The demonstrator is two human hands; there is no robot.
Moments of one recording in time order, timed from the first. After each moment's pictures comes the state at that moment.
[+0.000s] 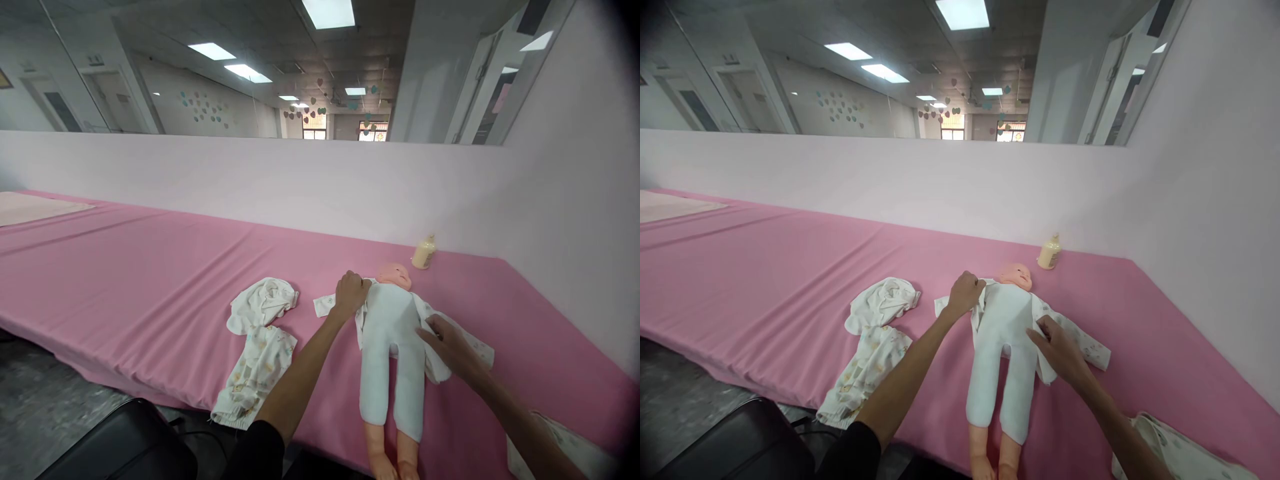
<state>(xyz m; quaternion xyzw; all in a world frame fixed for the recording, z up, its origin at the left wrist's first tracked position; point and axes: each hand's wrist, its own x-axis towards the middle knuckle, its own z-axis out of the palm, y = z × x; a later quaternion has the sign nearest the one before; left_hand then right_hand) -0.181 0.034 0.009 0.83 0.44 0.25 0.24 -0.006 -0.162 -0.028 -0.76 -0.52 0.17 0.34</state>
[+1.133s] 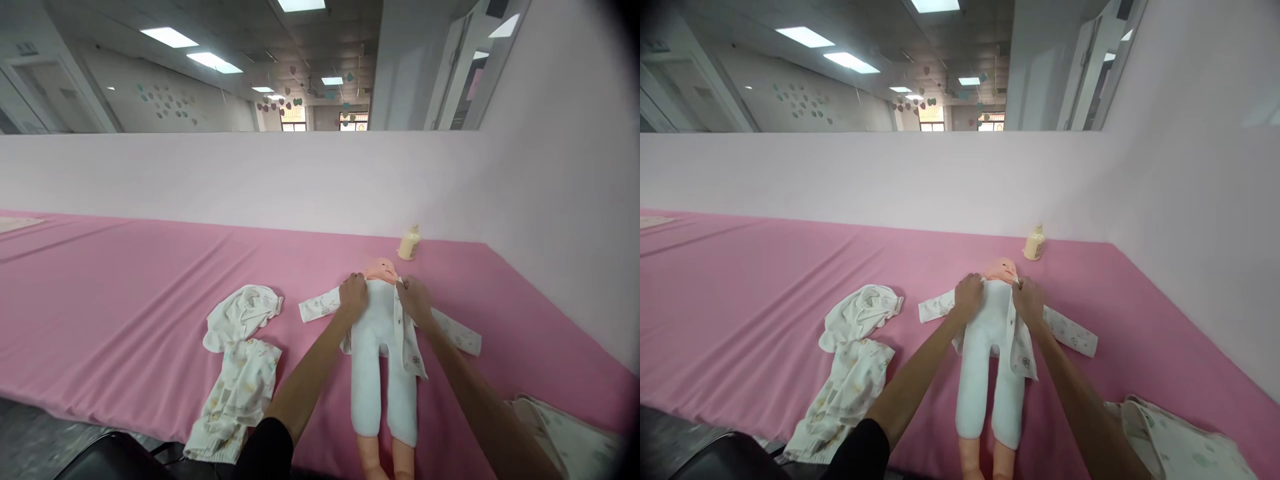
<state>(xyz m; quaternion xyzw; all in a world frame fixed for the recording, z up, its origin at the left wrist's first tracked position) -0.123 0.039 -0.021 0.88 0.43 0.17 0.11 0.021 -0.056 -0.027 -0.84 -0.40 0.00 0.38</state>
